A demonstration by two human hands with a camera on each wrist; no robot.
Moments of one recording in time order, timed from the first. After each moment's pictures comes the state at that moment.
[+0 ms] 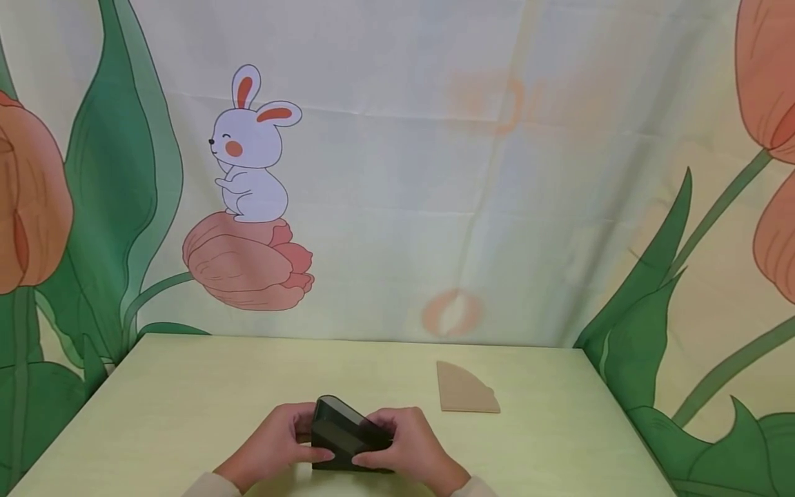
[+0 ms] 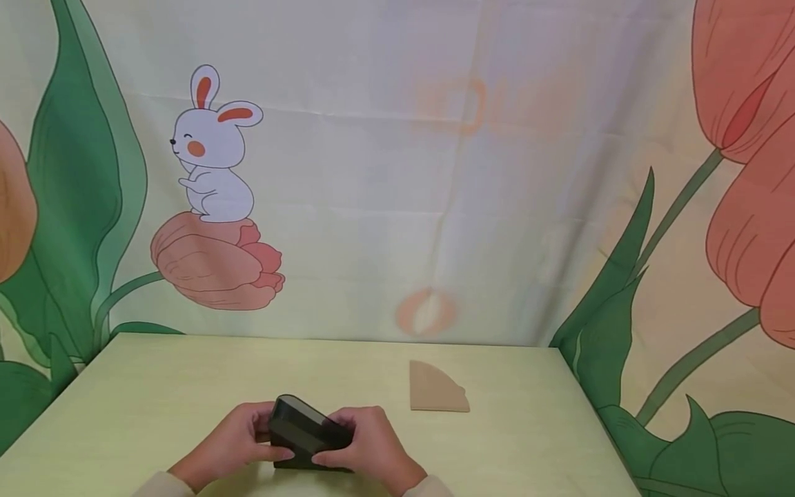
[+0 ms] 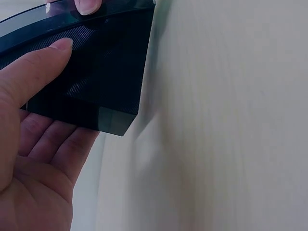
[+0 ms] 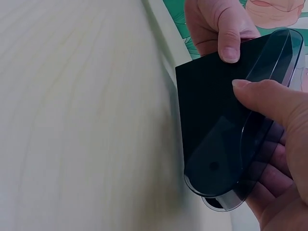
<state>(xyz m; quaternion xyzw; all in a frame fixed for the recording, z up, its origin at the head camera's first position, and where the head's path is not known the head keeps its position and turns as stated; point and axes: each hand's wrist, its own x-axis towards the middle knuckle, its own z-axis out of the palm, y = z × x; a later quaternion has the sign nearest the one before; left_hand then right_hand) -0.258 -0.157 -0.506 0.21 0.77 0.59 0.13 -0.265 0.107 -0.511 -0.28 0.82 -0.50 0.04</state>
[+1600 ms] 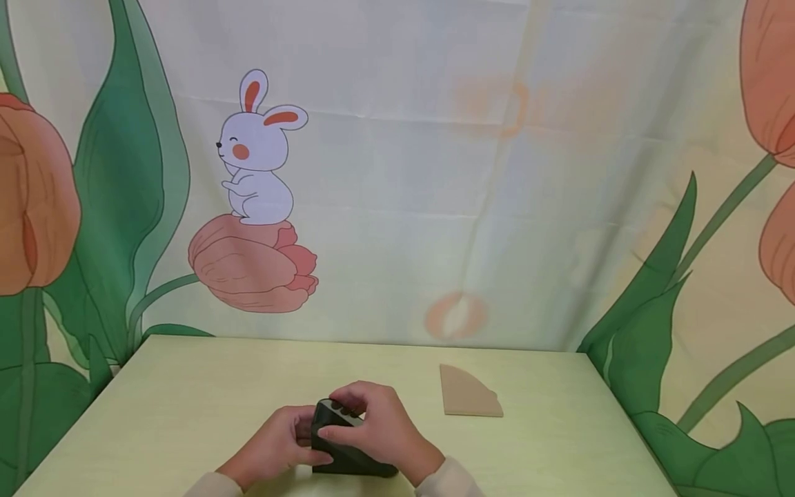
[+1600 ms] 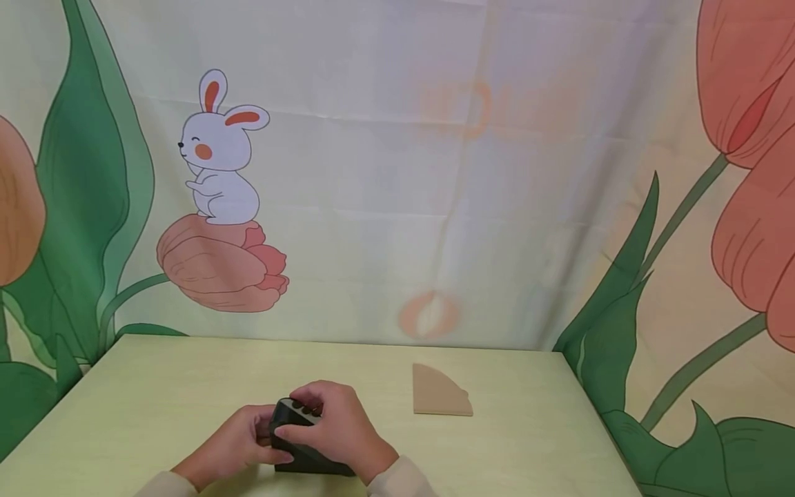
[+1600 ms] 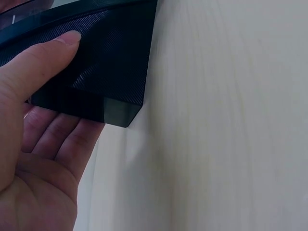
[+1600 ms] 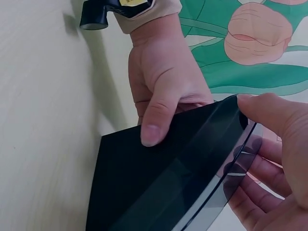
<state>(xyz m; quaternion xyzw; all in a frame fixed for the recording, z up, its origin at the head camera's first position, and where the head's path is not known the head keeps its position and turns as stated) -0.265 -0.168 -0.520 0.24 0.75 0.60 0.14 -0.259 0.056 -0.450 -0.30 0.82 -0.49 0.01</state>
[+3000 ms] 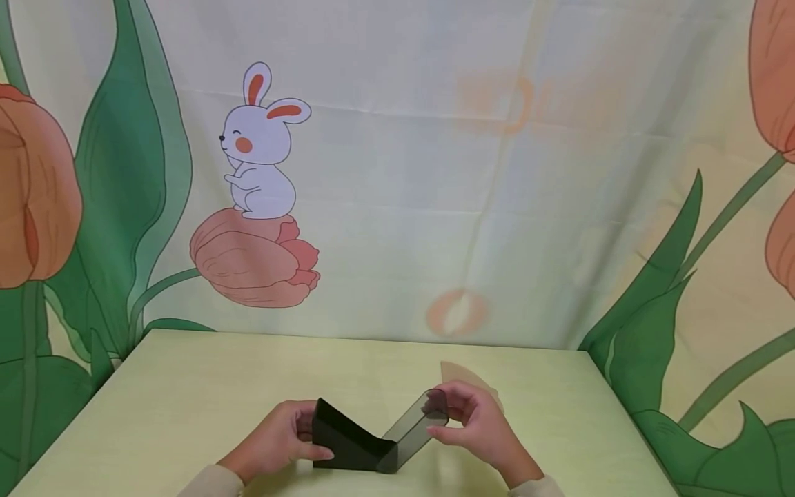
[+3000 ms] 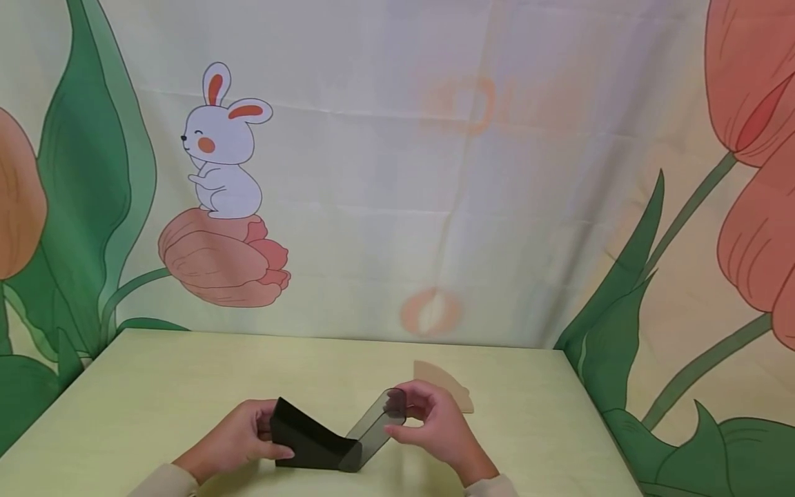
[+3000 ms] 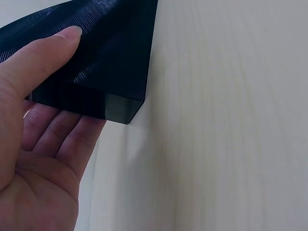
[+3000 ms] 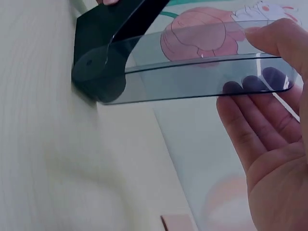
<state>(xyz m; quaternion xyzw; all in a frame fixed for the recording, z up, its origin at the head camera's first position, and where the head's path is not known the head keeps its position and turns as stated) -0.265 -0.168 -0.518 0.21 0.75 0.61 0.15 -0.266 0.193 -0.474 -0.30 0.73 -0.61 0.03</state>
